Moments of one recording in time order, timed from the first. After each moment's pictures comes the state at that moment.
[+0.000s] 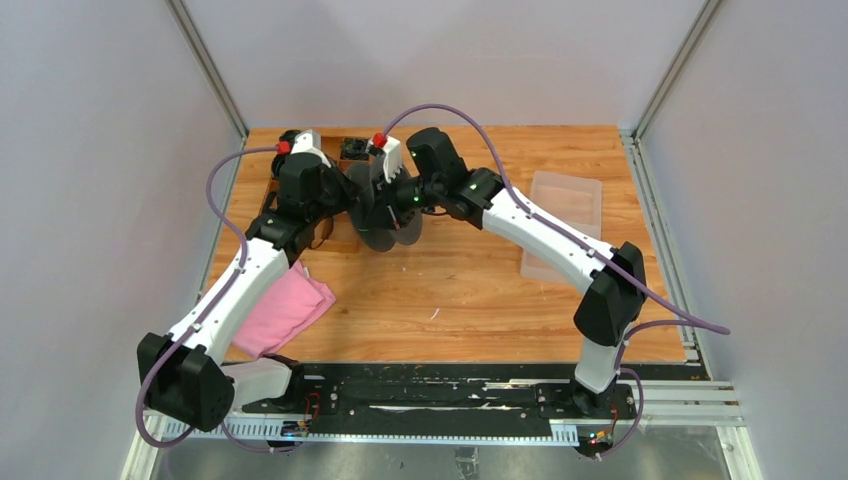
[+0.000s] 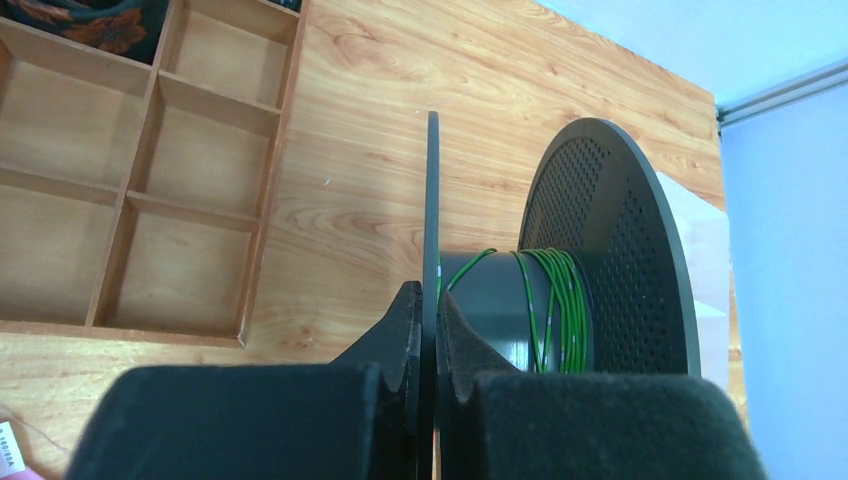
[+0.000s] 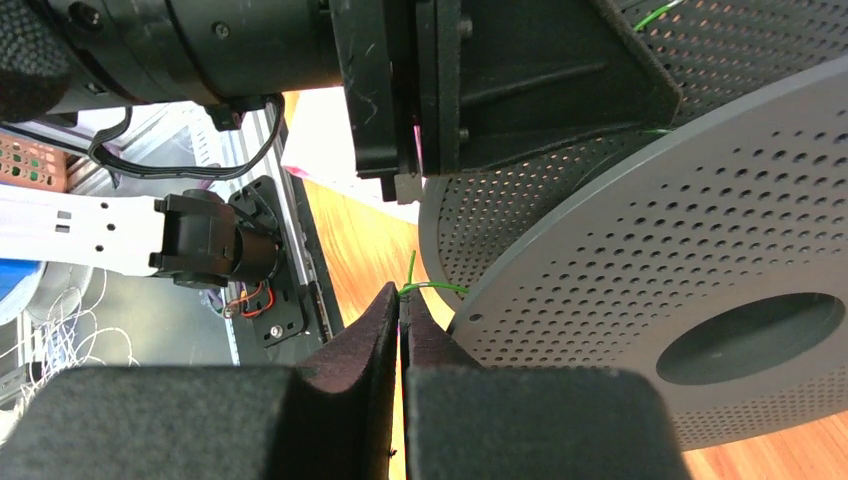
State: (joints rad) left arm -0.33 1.20 1.05 -0.25 -0.08 -0.62; right arm 0.84 1.80 1.75 -0.45 -0.54 0.18
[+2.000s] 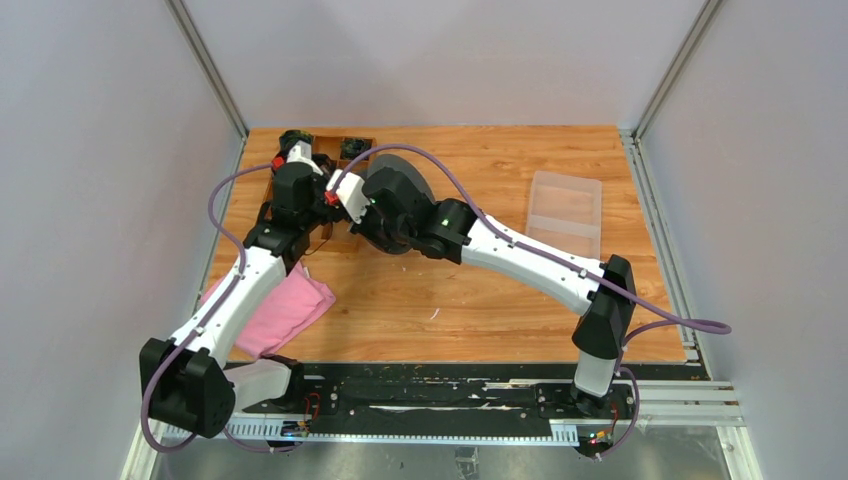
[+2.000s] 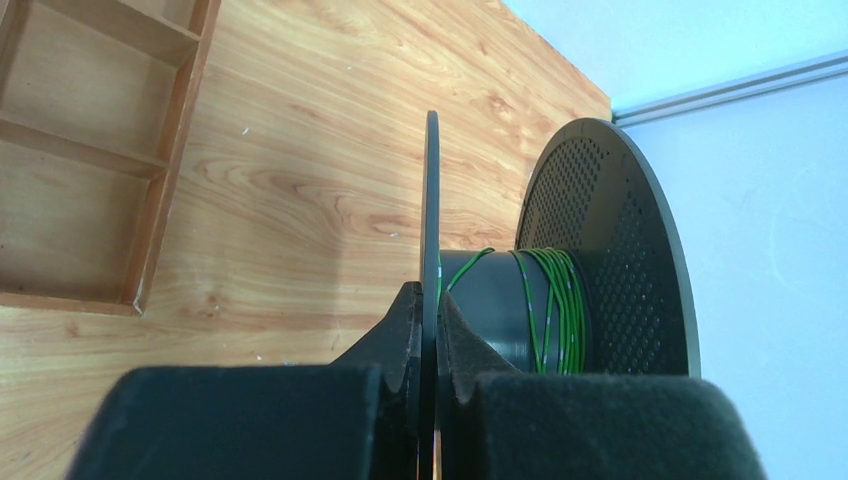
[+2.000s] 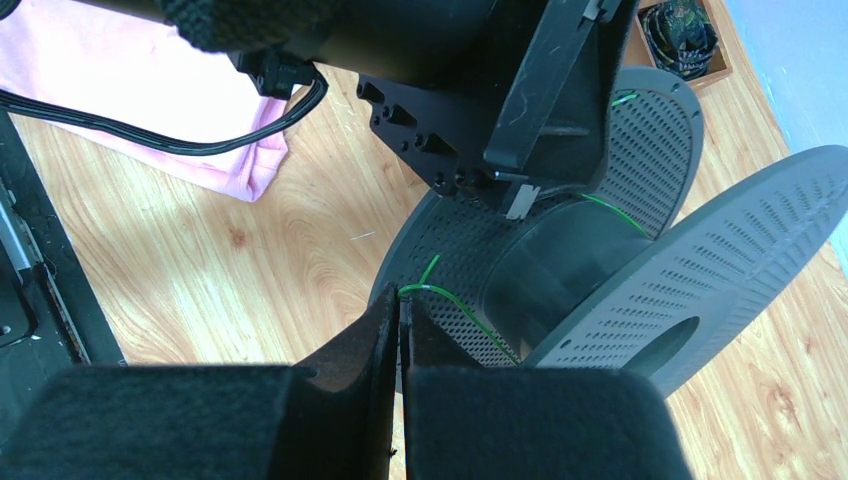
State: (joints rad) left arm -0.27 1.17 0.93 -0.14 0.11 -0.85; right arm 1.08 1.81 1.79 -0.55 0.08 -0.23
